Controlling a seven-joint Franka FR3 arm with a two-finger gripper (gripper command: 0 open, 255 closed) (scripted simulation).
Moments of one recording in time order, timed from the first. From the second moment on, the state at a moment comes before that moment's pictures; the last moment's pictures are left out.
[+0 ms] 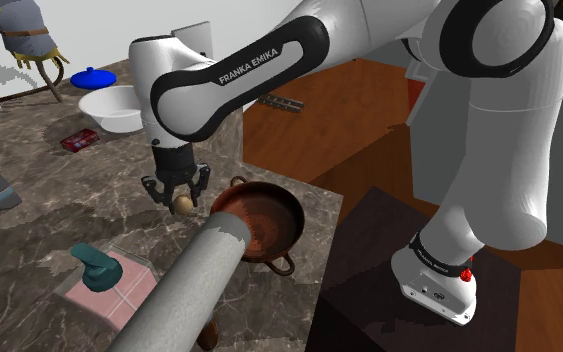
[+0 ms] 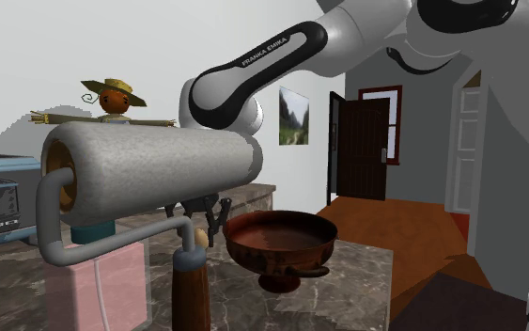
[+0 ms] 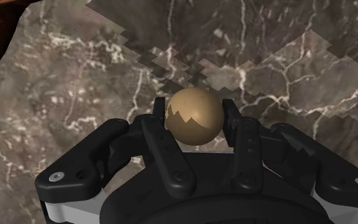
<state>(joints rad) 0.27 0.45 0.36 -1.73 0.02 2.10 0.87</state>
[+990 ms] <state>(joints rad) 0.27 0.40 0.37 -1.68 0.04 2.00 0.87</state>
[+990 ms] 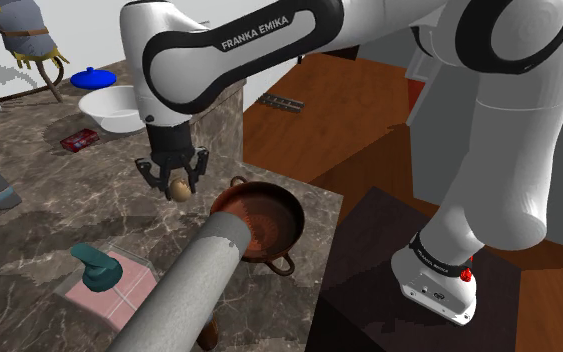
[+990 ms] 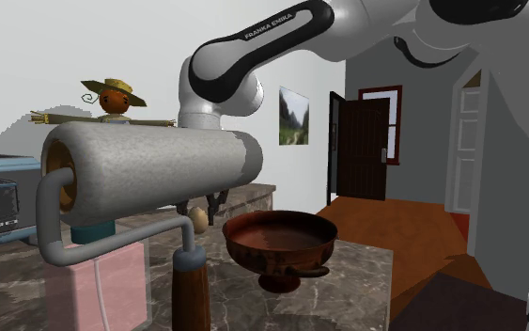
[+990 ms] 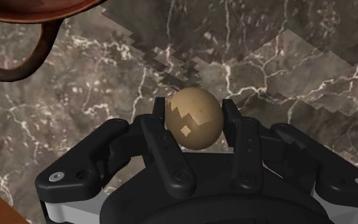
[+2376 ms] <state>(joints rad) 0.27 0.35 0.38 -1.46 0.05 1.74 0.89</state>
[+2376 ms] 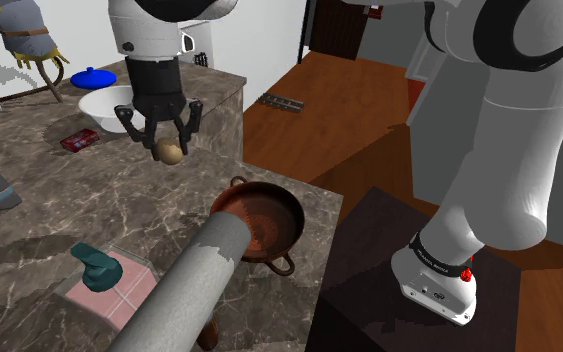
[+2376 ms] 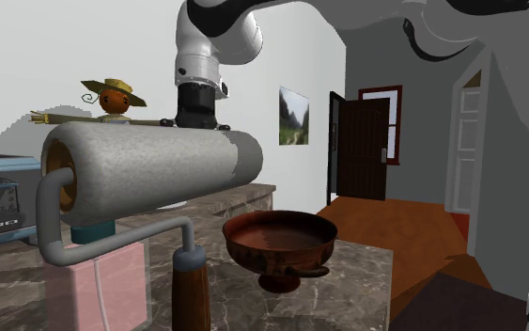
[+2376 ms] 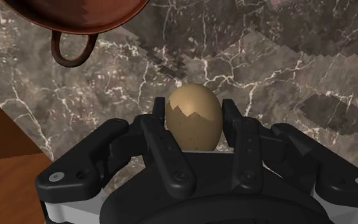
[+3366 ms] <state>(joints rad) 0.23 -0.18 0.39 -2.06 0.25 1.83 0.82</state>
